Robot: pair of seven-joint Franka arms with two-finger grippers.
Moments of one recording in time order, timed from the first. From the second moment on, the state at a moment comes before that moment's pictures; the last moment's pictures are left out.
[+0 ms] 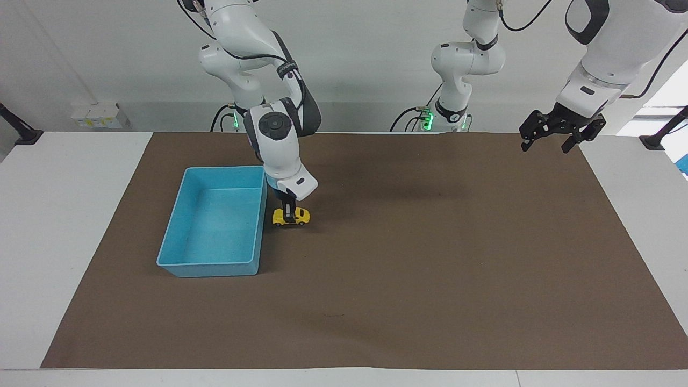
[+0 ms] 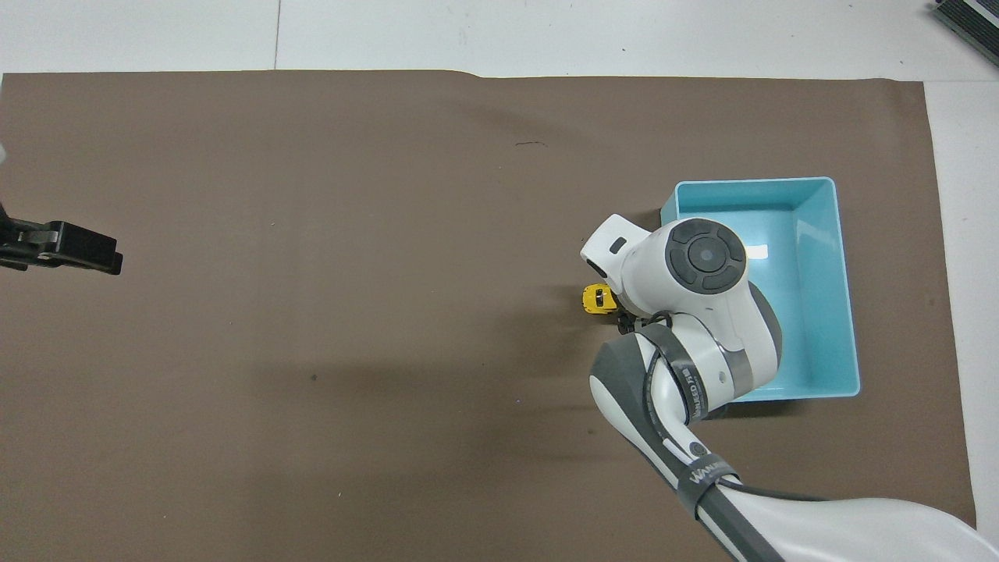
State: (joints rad) left arm -0.08 0.00 0.03 -1.56 -0.01 1.53 0.06; right arm 0.32 0.22 0.05 -2.01 -0.05 2.25 -1.23
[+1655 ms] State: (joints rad) left arm -0.08 0.00 0.03 -1.56 -0.01 1.53 0.06; right arm 0.07 0.13 0.02 -1.89 -0.05 1.94 -1.51
